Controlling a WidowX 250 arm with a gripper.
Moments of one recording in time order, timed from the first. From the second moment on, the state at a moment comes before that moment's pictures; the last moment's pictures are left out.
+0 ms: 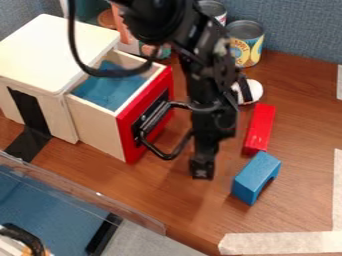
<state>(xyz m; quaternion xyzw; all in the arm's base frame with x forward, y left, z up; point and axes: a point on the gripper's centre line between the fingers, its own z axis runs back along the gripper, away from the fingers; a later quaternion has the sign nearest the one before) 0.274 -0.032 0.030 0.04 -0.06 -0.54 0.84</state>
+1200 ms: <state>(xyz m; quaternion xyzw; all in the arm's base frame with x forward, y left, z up) 0.249 0.054 0.028 0.05 -0.01 -0.40 0.91</state>
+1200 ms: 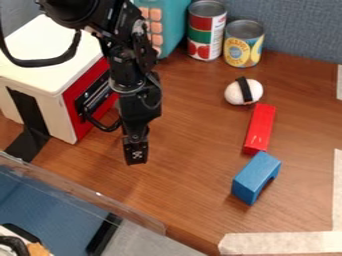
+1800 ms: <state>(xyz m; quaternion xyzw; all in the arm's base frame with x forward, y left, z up) 0.270 -0.038 0.052 0.10 -0.05 -0.37 0.92</state>
